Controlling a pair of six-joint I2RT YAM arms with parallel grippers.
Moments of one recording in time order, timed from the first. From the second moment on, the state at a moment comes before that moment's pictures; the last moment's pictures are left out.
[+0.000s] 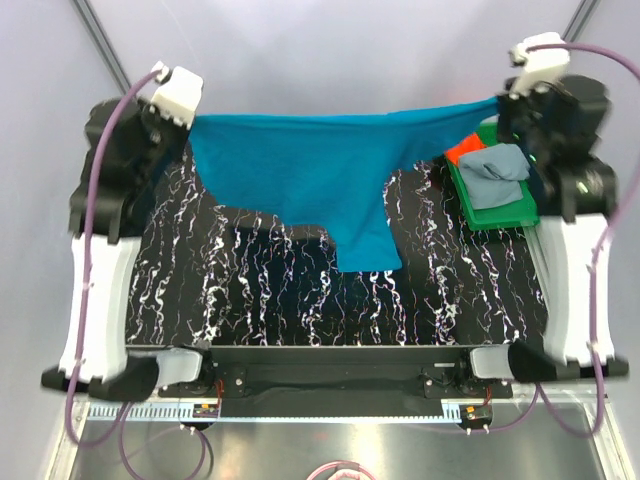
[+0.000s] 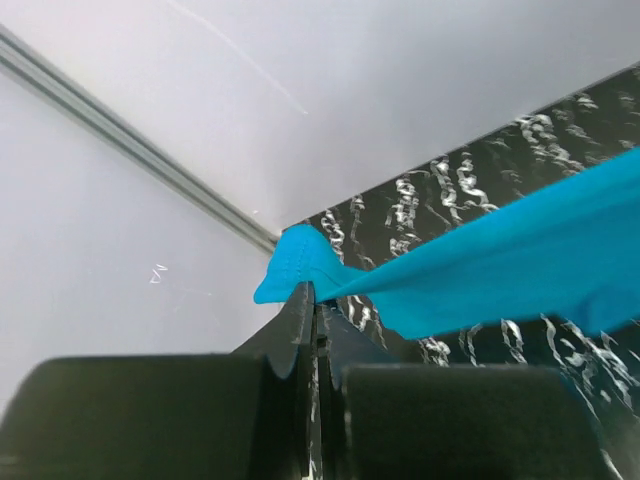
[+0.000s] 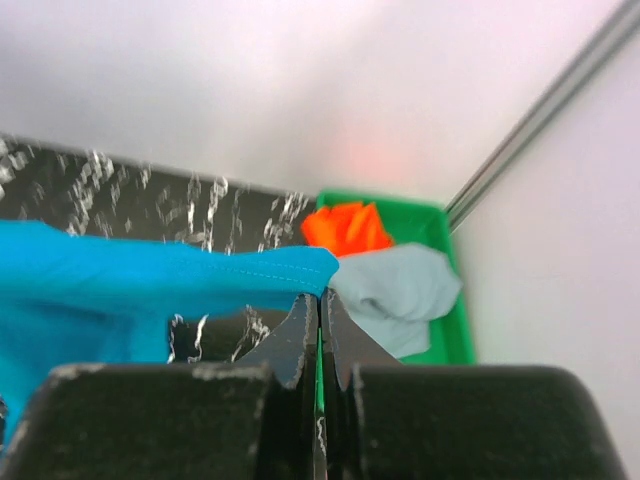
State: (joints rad) left arm -0.18 1.31 1.89 -0.75 -0.10 0.47; right arm 0.07 1.41 1.99 -0.75 0.04 -0.23
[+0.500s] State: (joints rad) left arm -0.23 1.01 1.81 -0.85 -0.09 0.55; right arm 0.07 0.99 2.06 -0.84 0.14 -0.29
